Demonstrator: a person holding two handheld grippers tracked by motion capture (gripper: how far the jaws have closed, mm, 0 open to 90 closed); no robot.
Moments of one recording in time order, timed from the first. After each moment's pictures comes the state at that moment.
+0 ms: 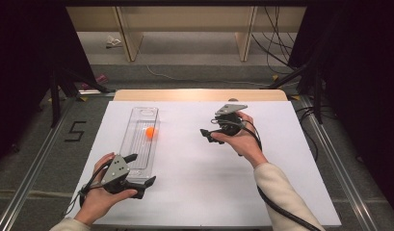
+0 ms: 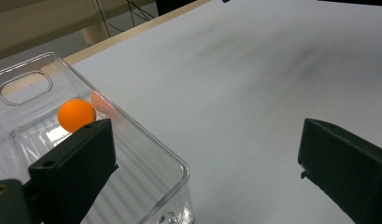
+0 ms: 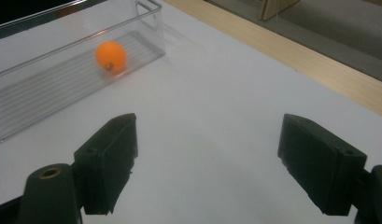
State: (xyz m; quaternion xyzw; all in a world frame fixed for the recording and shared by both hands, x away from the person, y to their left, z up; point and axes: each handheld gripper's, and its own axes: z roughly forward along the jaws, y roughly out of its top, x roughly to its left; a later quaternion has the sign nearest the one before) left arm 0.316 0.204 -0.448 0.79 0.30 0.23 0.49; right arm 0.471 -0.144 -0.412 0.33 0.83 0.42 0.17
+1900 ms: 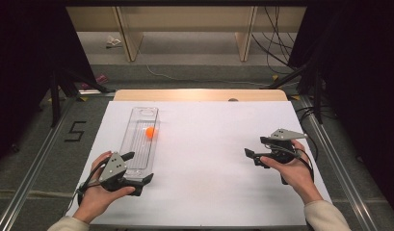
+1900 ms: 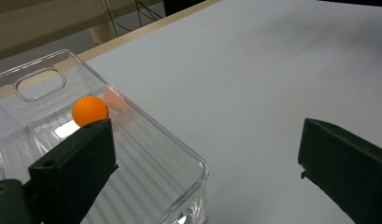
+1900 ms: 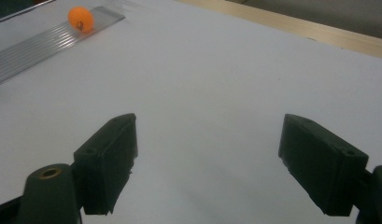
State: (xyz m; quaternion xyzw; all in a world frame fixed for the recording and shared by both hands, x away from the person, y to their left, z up) left arm 0.321 0.212 -0.447 0.78 0.31 0.23 0.49; right arm 0.389 -0.270 -0.425 0.40 0.79 0.43 0.19
